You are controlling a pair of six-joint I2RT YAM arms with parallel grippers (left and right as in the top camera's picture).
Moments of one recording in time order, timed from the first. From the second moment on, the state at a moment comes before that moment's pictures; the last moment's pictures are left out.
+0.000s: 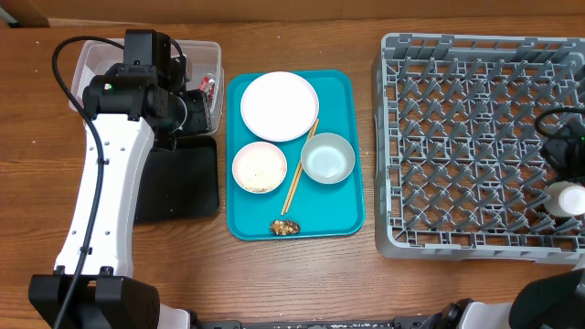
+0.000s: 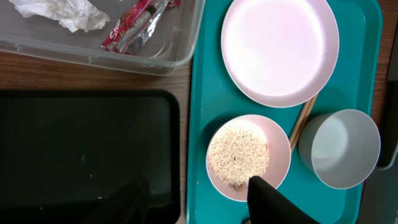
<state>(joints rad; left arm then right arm) -0.04 1.64 1.62 -1.16 0.12 -0.21 -0.56 1.56 1.53 -1.27 0.01 0.33</state>
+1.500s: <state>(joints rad) -0.04 1.64 1.62 -1.17 0.11 -0.21 -0.75 1.76 1.48 -1.10 0.08 0.38</state>
